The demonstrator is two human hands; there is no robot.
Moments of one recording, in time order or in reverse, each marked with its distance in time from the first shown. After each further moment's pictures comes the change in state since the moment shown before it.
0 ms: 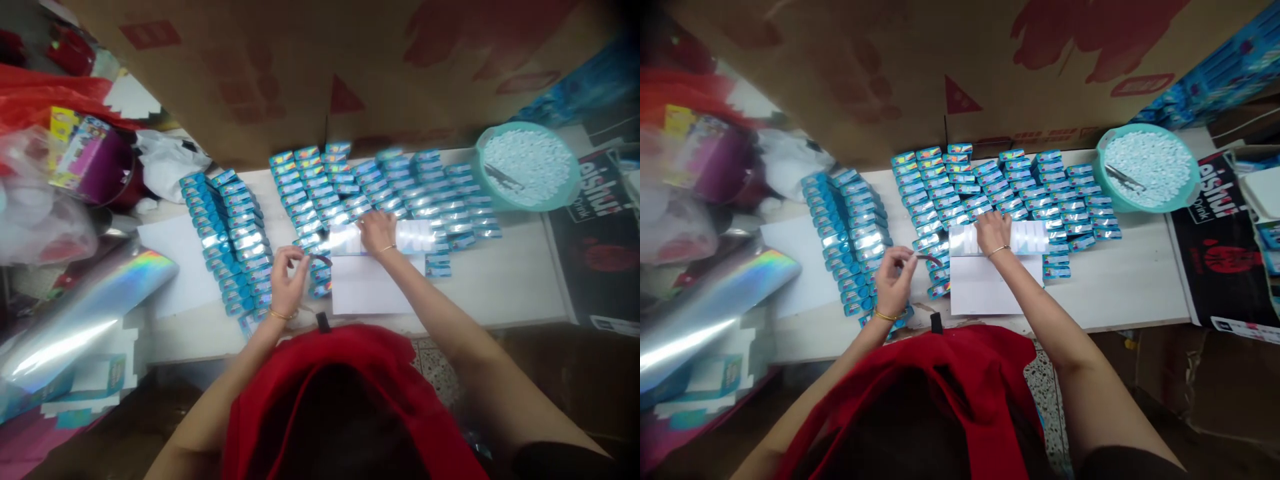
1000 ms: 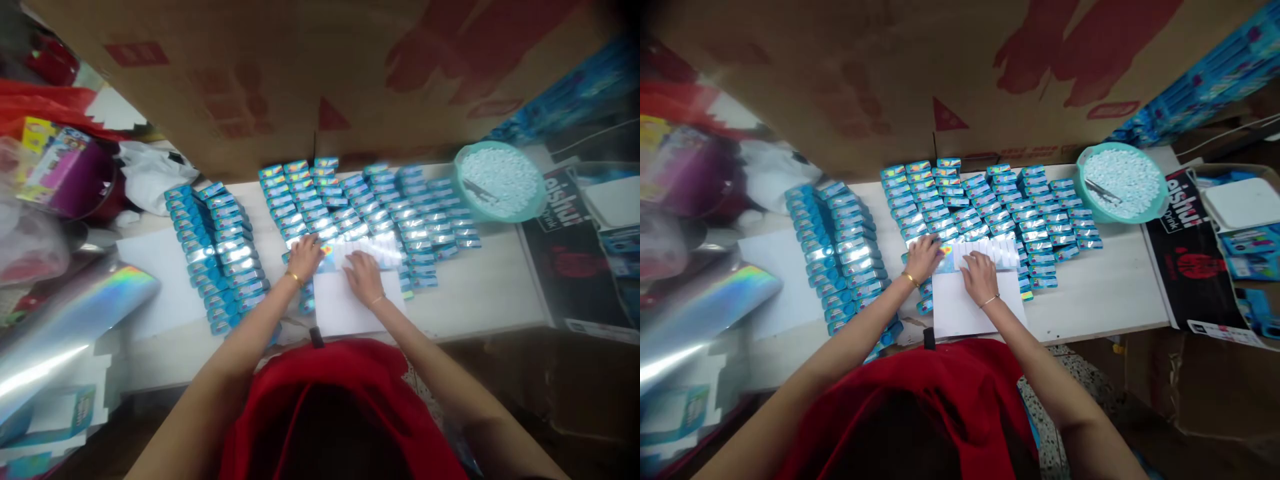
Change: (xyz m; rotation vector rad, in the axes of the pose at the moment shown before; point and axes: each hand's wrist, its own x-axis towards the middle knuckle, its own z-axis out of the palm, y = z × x) left_hand 0.063 -0.085 0.079 0.853 -0.618 0.293; right_hand -0.075 0.005 0.042 0.212 0.114 -0.100
